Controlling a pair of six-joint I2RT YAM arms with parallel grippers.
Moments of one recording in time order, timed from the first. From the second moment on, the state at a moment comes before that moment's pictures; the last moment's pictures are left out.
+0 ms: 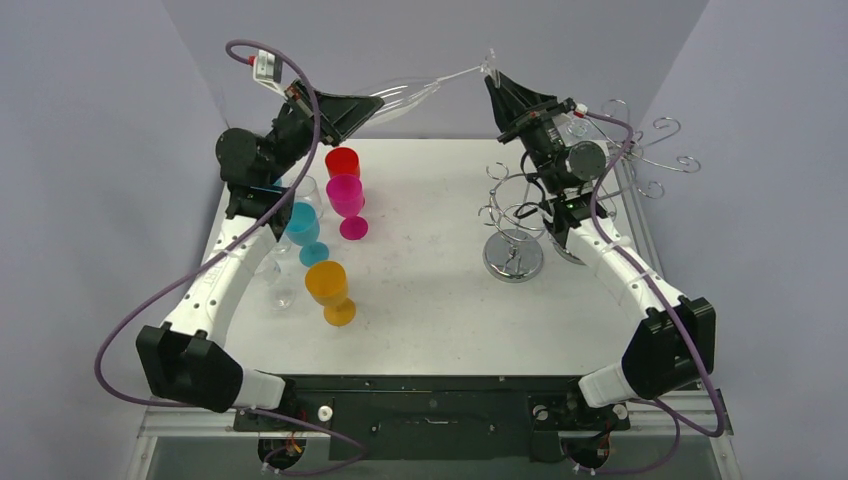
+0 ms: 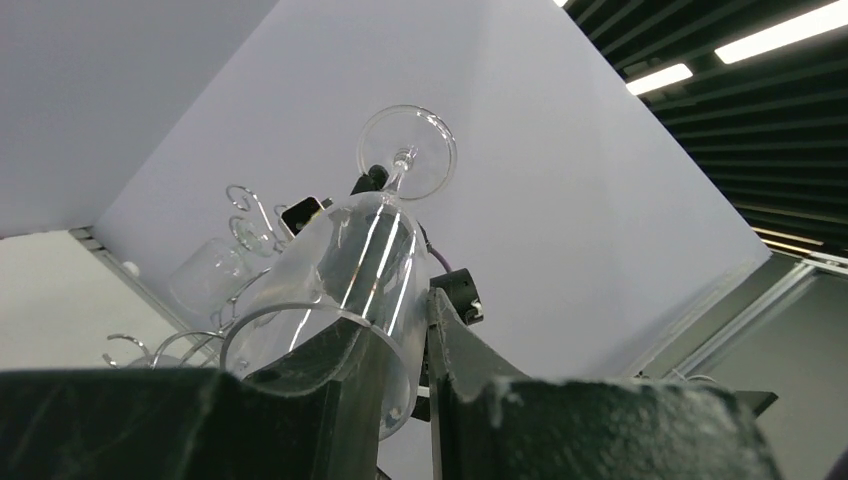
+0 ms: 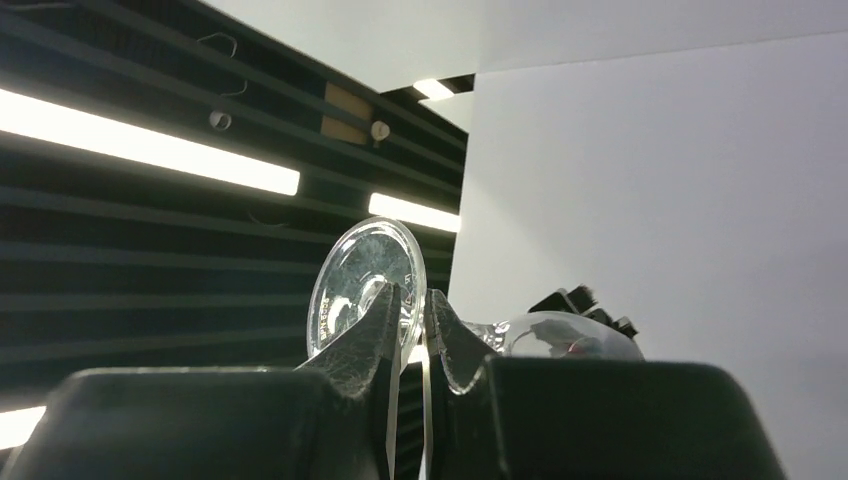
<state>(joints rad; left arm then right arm) -0.25 1.41 1.35 0.74 0.67 -1.38 0.36 1.45 1.23 0.80 -0.21 2.09</state>
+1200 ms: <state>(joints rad) -0.39 1.50 2.04 -0.74 0.20 -0.60 0.30 1.28 1.79 -0.45 -0.11 1.06</state>
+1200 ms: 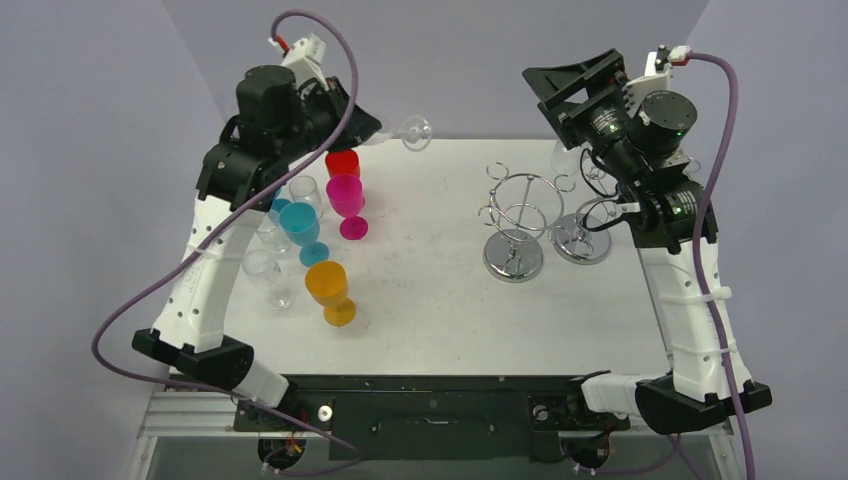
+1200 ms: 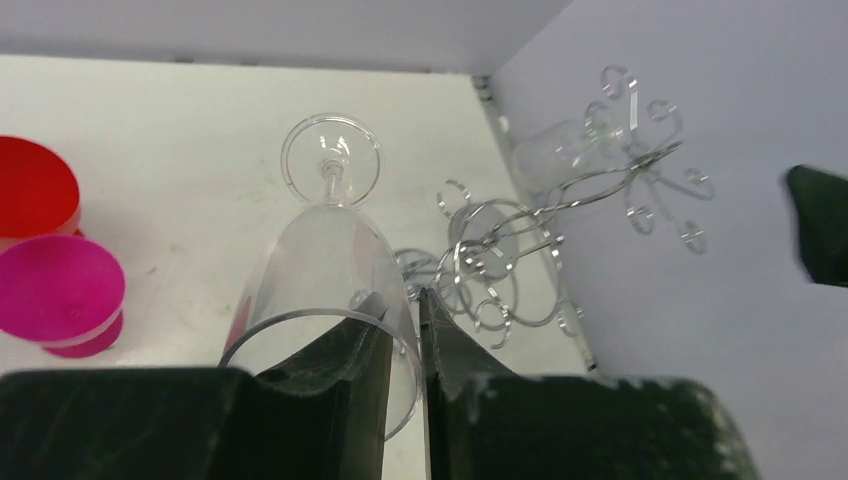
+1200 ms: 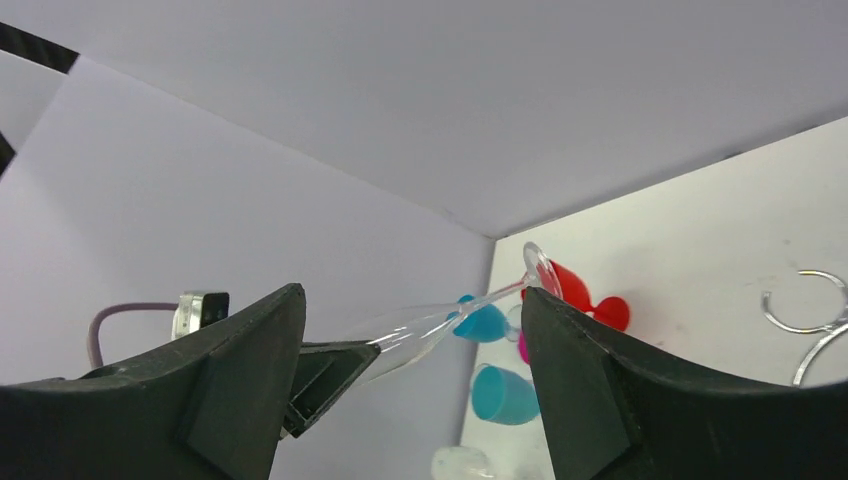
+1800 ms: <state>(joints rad) -0.56 1.65 1.90 -1.11 -0.06 -0.39 0.25 1.29 1.88 -0.77 0.00 0.76</state>
